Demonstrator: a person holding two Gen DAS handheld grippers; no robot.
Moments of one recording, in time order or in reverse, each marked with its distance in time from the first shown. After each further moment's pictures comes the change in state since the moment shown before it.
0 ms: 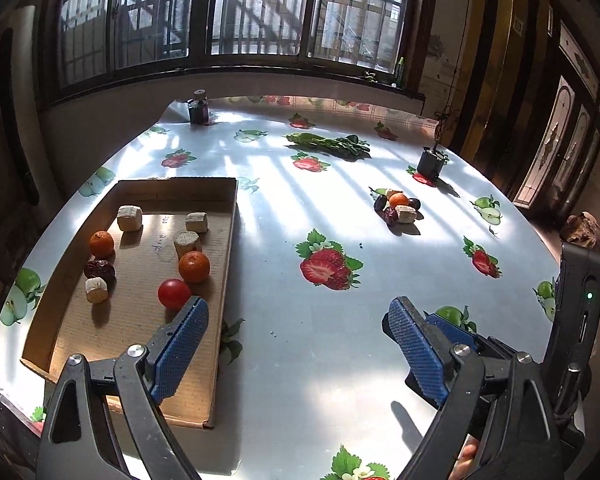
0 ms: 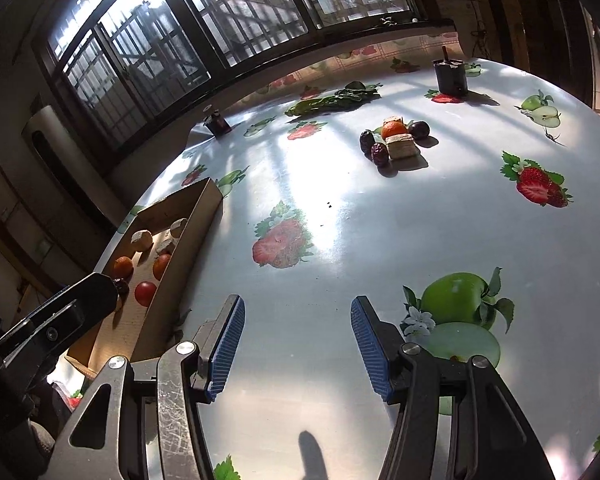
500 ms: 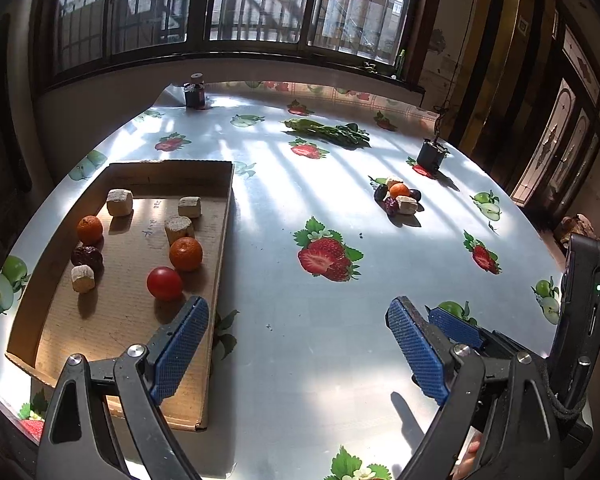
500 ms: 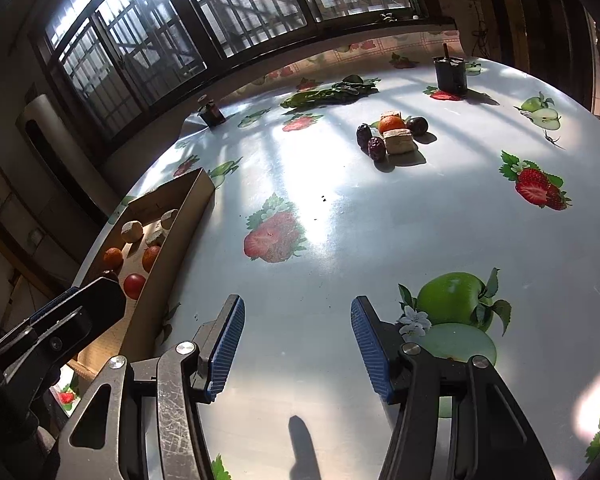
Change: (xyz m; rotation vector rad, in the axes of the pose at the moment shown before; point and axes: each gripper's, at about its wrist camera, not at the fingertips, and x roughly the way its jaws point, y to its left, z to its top) left arm 0.014 0.004 -0.003 -0.027 0.043 -0.028; right arm 0.005 0.001 0.003 -0.017 0.026 -0.032
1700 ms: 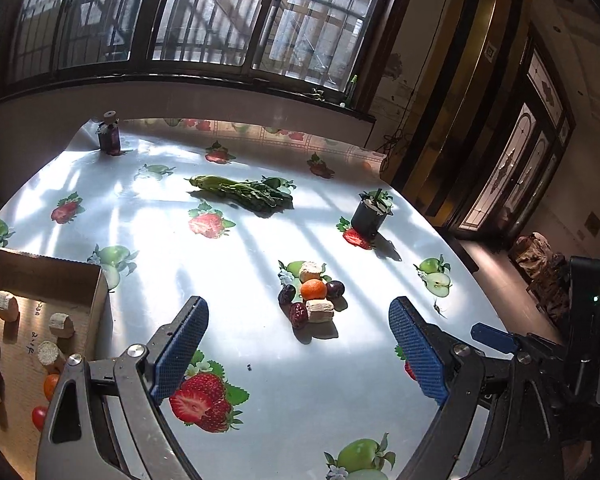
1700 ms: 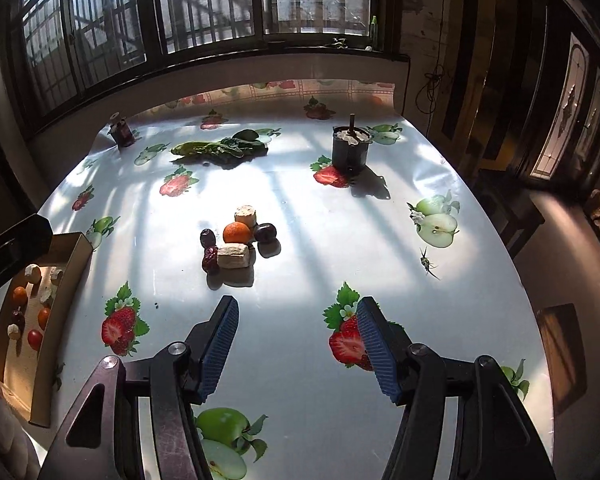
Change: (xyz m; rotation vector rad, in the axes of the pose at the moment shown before) left arm 0.082 -0.077 0.109 0.007 -0.078 -0.186; right arm -0.030 -0.100 0.135 -0.114 0.029 -0.355
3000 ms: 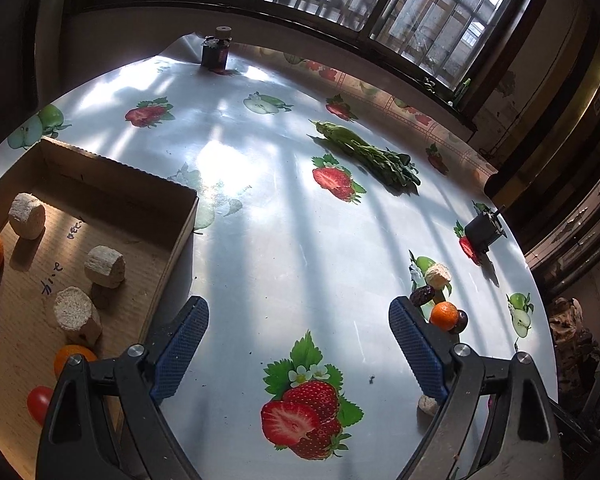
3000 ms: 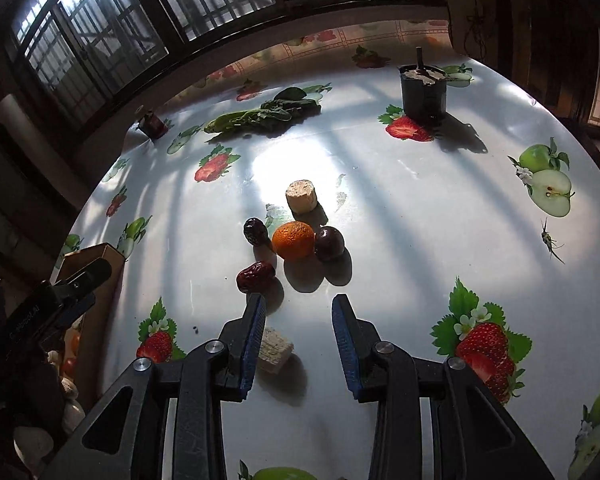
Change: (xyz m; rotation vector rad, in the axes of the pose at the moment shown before) left arm 0.047 0.107 -0.017 -0.316 0.115 0.182; right arm 0.074 0.025 0.000 0.084 0.091 0.273
